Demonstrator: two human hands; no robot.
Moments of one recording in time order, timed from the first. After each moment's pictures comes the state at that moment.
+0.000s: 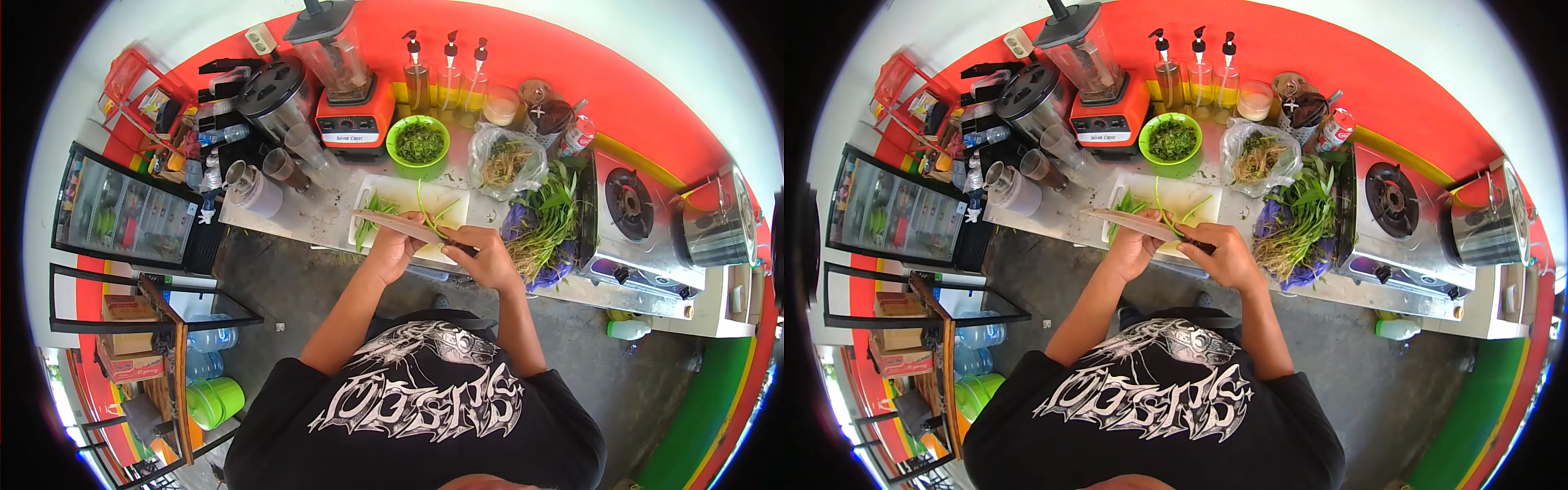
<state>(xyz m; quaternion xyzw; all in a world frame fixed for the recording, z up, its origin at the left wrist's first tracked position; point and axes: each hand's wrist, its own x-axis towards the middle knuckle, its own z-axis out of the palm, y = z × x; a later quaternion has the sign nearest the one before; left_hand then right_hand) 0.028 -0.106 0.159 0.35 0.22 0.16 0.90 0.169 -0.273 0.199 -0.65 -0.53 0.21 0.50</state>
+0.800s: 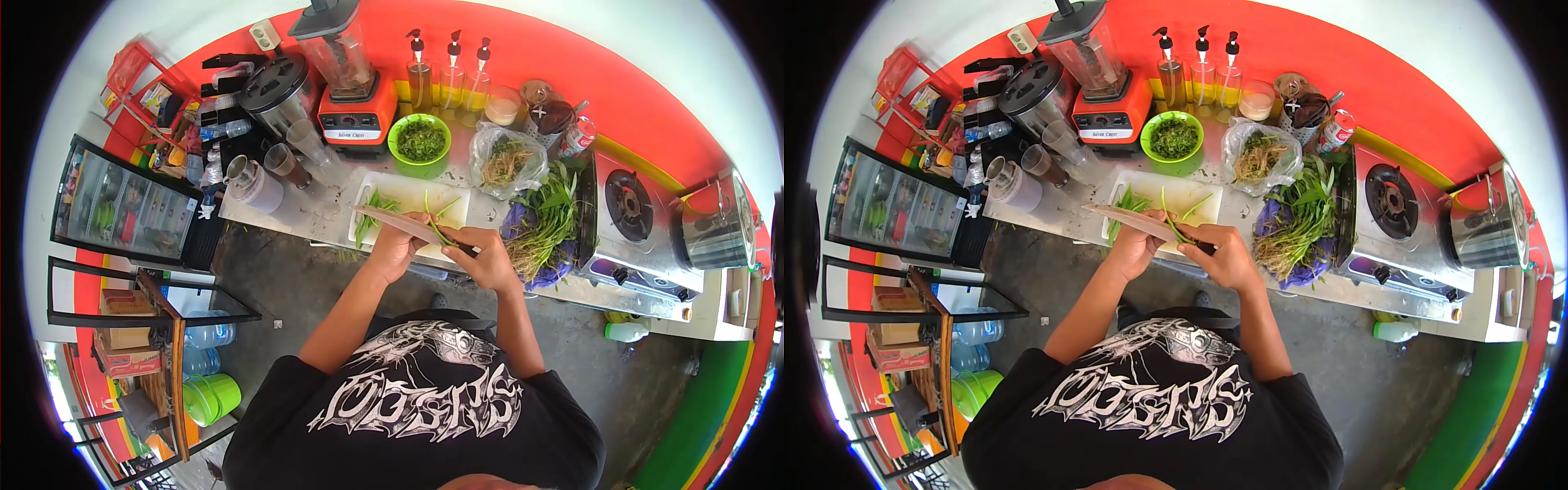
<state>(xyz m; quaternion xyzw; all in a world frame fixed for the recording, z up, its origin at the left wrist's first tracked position) 0.026 -0.112 0.155 0.38 0.22 0.16 0.88 0.163 -0.276 0.195 -0.64 -0.51 0.24 0.52</state>
